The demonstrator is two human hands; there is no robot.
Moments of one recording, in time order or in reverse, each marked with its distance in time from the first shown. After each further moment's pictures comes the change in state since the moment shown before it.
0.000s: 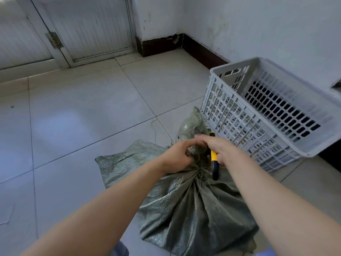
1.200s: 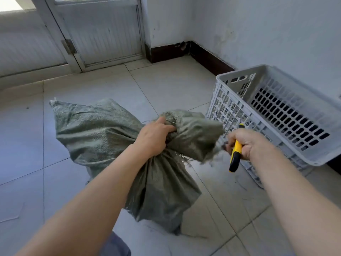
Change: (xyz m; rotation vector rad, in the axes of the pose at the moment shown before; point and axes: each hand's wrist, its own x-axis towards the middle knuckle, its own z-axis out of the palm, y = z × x) left_hand -0.010 0.002 -0.074 0.853 0.272 -0.112; right_hand -0.040 -0.038 -0.044 0.149 0.128 -0.049
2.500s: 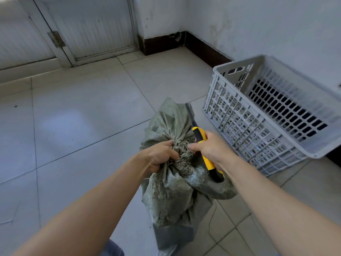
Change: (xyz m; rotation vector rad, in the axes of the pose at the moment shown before) left_hand -0.011 0.016 0.046 -1.448 -0.552 -0.511; right_hand -0.008 0.046 0.058 -0.398 -0.153 -0.438
